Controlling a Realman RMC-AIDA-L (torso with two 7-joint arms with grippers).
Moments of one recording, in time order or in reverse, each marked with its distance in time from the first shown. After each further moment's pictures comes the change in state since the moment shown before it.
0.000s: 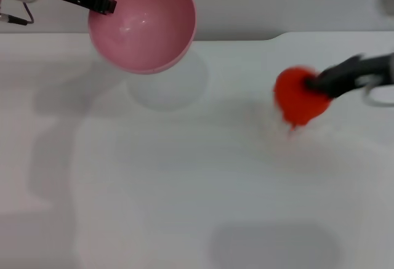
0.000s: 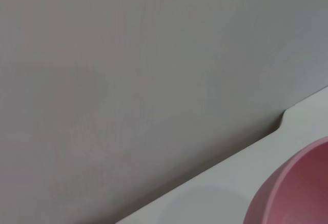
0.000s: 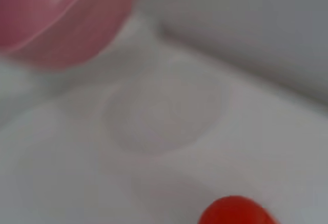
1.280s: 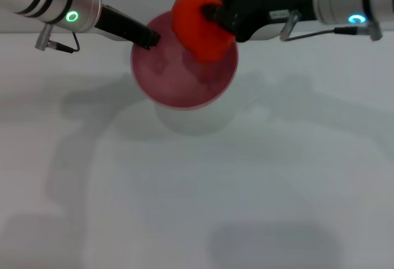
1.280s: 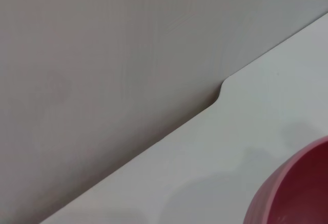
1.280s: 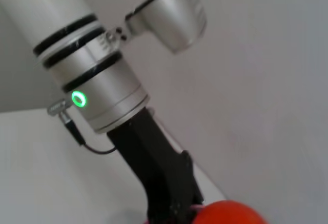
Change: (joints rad) left arm 0.005 -0.066 0.151 -0.010 -0.023 -0.024 0.005; right arm 0.064 0.010 -0.294 -0.289 0.176 0.121 -0.055
